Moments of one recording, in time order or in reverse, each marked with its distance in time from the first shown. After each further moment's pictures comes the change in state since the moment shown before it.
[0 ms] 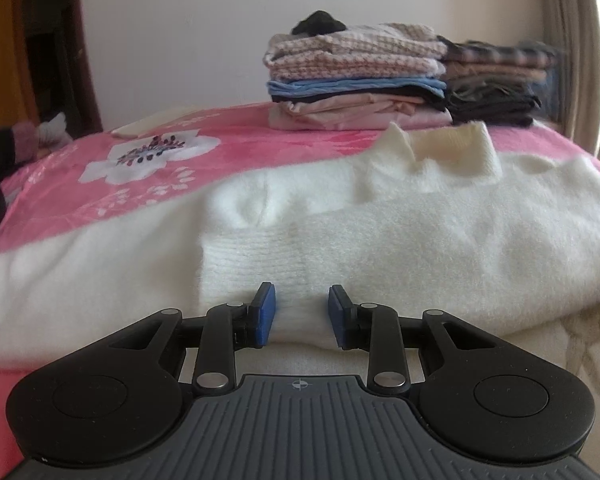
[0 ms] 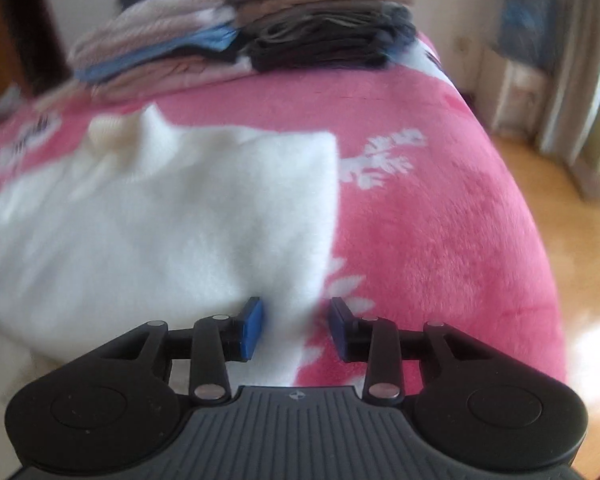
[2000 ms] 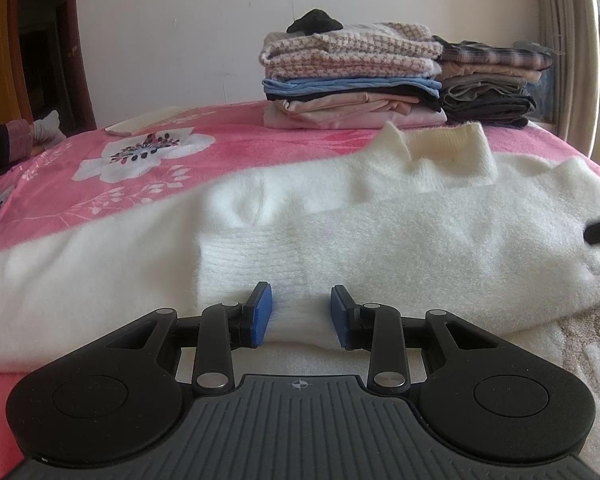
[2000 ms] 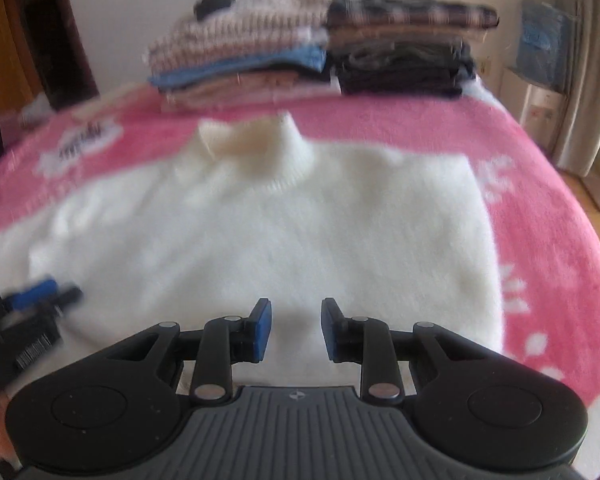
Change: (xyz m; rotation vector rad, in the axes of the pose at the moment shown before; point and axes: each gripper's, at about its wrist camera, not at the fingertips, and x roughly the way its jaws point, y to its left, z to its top) left arm -0.001 0.000 0.000 -0.009 0.002 -0.013; right arm -0.023 0.136 -0.024 -0.049 -0.108 0.022
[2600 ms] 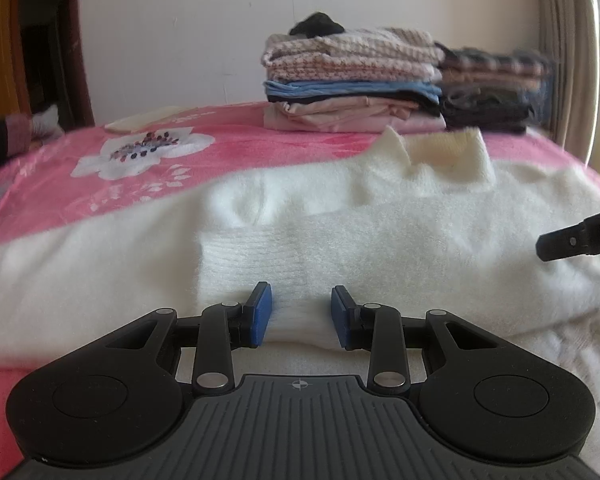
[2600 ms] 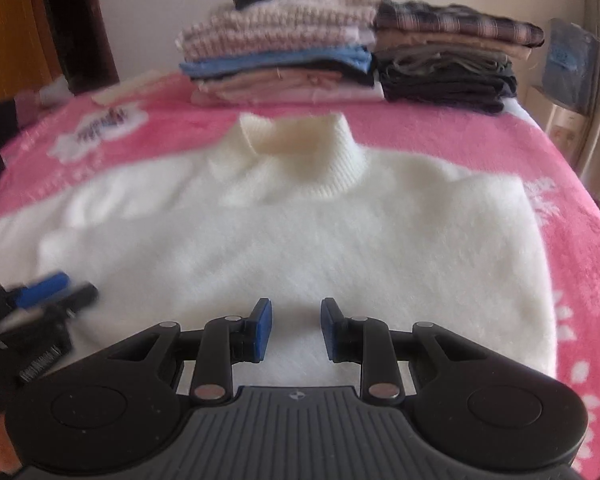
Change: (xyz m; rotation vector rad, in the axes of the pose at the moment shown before) left arm -0.002 0.010 -0.001 -0.064 -0.012 -0.035; right arm 0.019 0.034 0.001 -0.065 0.000 0.034
